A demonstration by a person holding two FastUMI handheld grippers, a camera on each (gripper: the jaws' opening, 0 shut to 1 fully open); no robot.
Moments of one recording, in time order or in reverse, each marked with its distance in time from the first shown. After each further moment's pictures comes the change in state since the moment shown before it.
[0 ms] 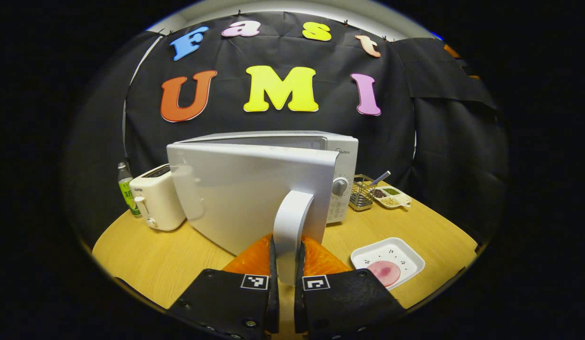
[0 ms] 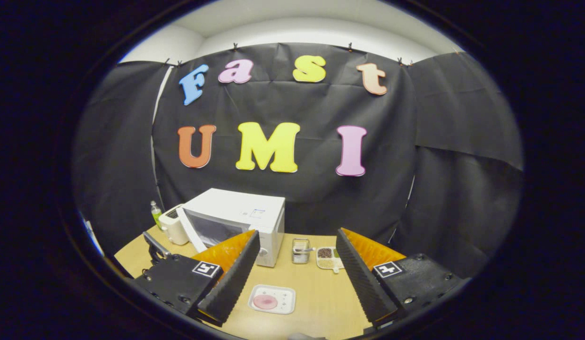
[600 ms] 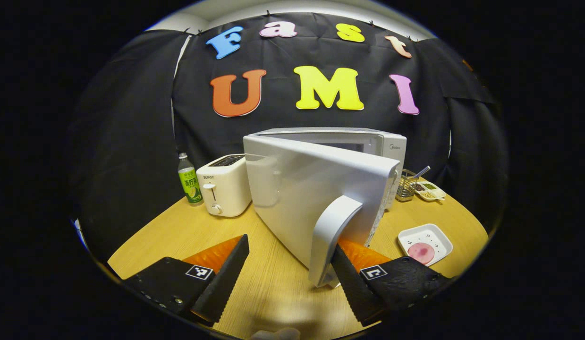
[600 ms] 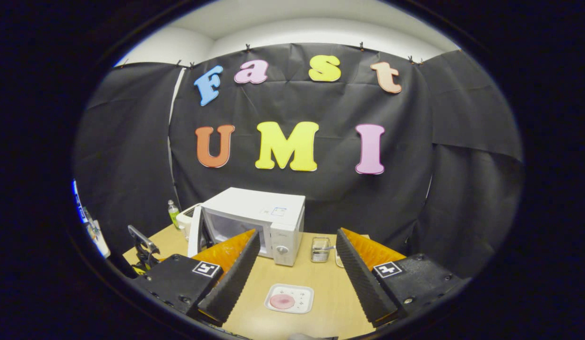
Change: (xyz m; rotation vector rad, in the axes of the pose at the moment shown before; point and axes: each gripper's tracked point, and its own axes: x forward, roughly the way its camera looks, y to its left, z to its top) left arm -0.059 0.097 -0.017 -0.033 0.031 0.233; right arm -0.010 0.017 -0.015 0.020 -0.006 0.058
